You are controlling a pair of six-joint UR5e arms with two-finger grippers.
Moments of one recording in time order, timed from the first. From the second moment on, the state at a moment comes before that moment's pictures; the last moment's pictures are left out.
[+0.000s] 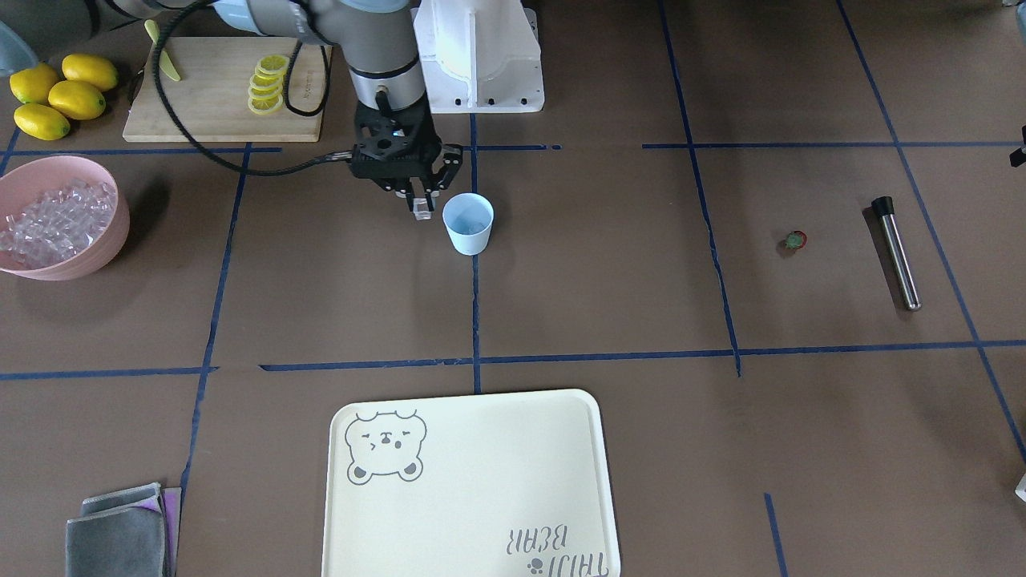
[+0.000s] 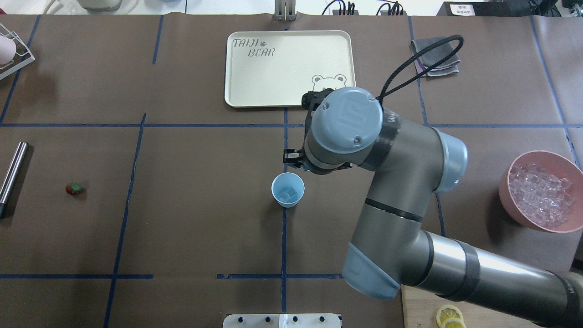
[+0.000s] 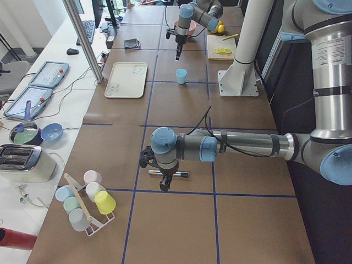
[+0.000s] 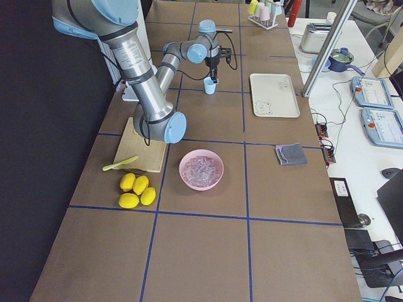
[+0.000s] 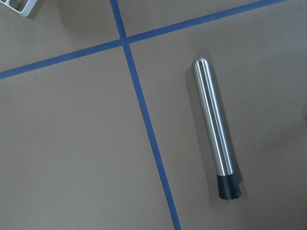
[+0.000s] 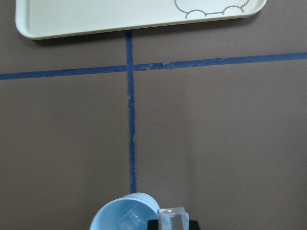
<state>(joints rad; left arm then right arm) -1.51 -1.40 -1.77 -1.56 -2.39 0.22 0.48 -0.84 1.83 -1.73 1.75 1.31</state>
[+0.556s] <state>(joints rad) -1.51 -1.40 -1.77 -1.56 -2.39 0.22 0.41 -0.78 1.76 -1.73 1.71 1.36</state>
